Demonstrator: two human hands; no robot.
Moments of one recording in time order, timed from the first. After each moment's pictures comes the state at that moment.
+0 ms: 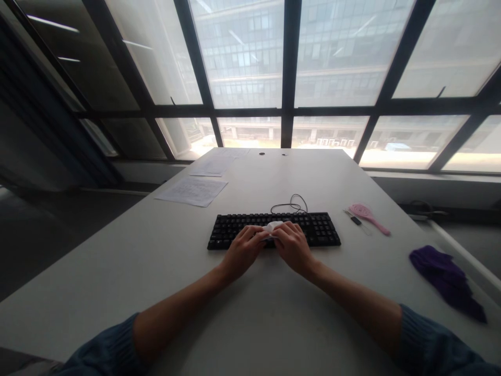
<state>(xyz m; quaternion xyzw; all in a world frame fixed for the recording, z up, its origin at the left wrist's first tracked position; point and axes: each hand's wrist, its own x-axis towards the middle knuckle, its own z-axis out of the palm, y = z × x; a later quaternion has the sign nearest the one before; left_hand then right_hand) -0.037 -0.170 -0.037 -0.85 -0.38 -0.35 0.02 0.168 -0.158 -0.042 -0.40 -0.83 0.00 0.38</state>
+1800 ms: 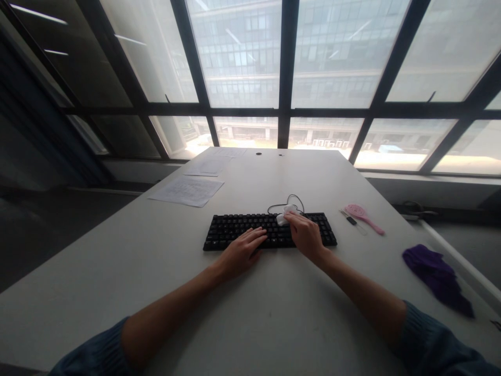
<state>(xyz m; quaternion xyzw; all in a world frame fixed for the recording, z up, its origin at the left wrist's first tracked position) -0.048 -0.161 -0.044 -0.91 -0.33 -0.24 -0.02 0.205 -0.132 -0.035 -0.47 -0.79 0.01 0.38</state>
